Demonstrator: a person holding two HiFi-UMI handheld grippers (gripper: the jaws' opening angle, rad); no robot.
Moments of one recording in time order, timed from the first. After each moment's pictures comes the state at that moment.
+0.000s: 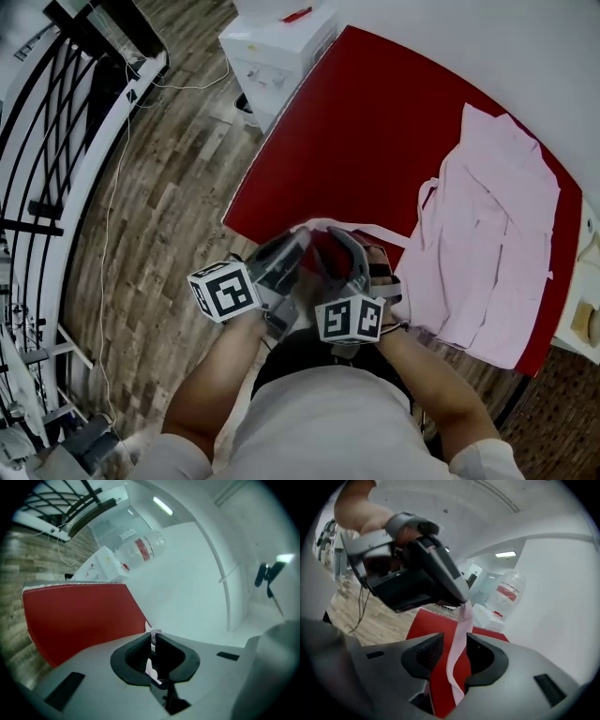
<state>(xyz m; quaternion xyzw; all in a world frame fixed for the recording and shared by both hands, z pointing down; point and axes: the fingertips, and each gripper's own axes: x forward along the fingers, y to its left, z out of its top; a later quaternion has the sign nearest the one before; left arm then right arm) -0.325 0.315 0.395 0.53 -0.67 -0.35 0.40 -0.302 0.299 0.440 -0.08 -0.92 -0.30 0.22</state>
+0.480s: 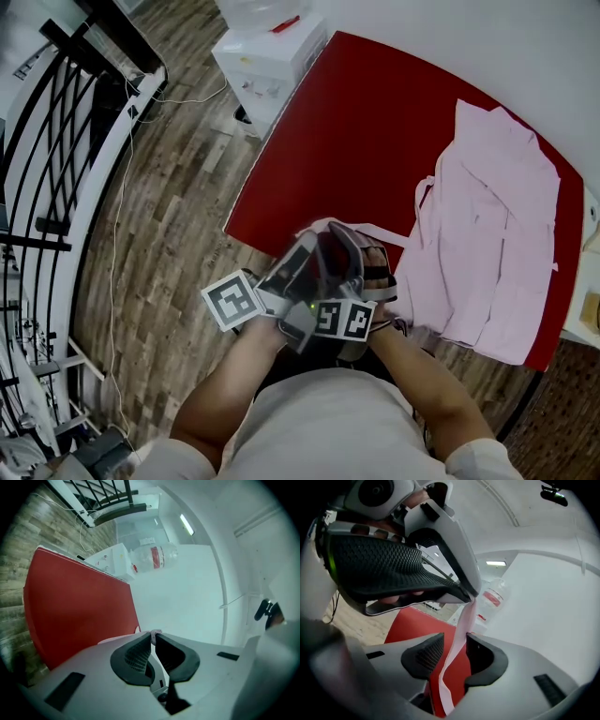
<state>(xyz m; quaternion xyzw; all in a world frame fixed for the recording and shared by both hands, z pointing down) -0.311 0.300 0.377 0.45 -0.61 -0.50 0.42 -0.308 0.281 0.432 0.01 -0.92 -0.35 0.18</state>
